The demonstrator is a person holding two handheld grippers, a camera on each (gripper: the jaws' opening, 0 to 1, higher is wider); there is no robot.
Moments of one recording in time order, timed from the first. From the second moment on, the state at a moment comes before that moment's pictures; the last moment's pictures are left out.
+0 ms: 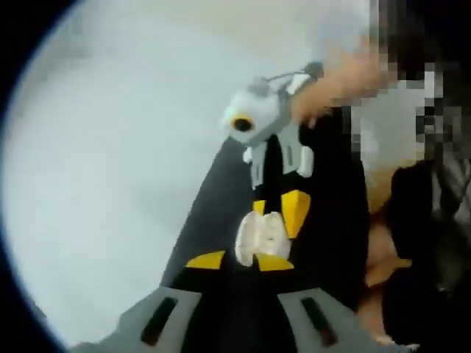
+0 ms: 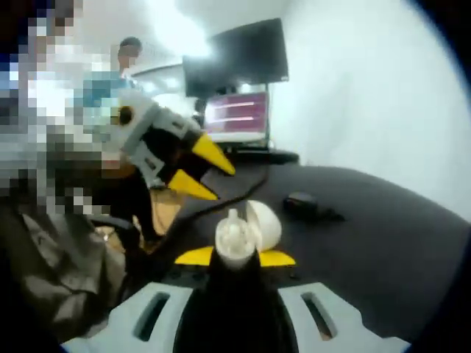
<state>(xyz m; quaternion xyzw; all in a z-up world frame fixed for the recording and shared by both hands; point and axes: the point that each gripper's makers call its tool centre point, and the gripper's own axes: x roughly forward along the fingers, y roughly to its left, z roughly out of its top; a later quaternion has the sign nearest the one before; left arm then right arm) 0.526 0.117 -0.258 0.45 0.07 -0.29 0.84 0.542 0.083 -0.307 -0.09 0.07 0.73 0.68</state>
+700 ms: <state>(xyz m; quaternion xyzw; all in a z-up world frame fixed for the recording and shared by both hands) 0.548 0.087 -0.305 0.21 0.06 -0.55 0.81 0.538 0.084 -0.309 -0.09 0.09 0.73 0.67</state>
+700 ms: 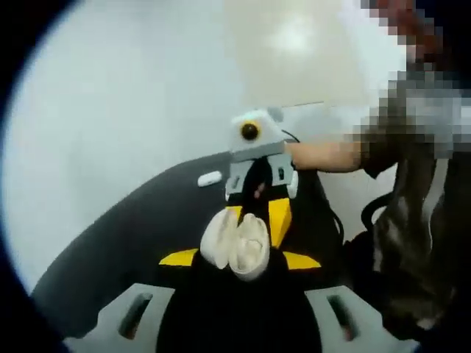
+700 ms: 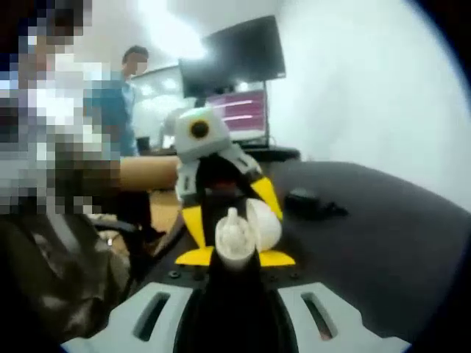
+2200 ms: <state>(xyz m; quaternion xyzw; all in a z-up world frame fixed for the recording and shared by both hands) 0.566 0.096 -0.310 0.16 0.06 -0.53 0.83 0.566 0.079 -0.303 -0.09 0.05 0.68 0.73</state>
